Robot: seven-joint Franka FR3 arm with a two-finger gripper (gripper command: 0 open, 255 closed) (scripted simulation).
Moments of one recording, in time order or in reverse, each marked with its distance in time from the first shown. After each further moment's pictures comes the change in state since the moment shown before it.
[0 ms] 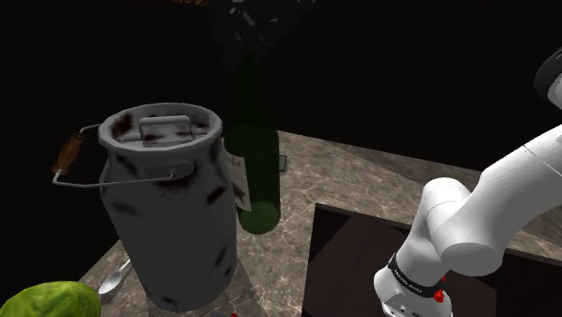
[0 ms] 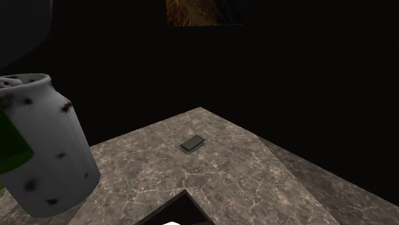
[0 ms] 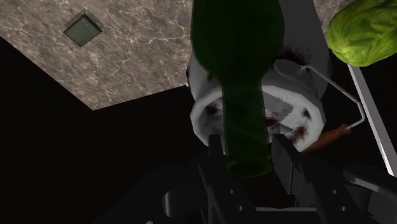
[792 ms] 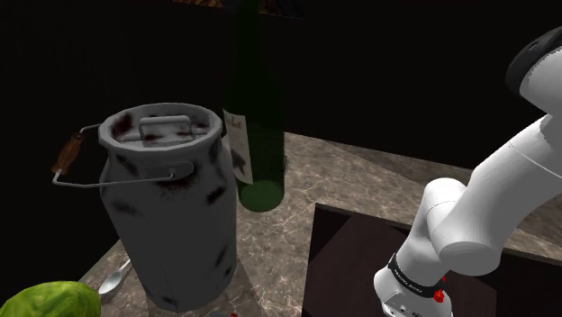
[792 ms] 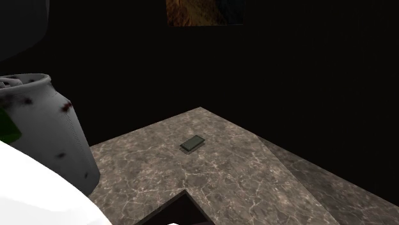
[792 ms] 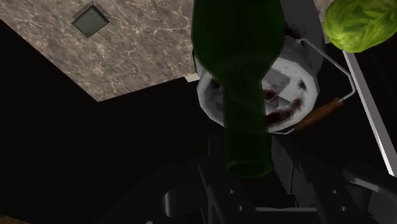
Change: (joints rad) arm -0.032 0.132 0.069 0.299 -0.068 -0.183 -0.036
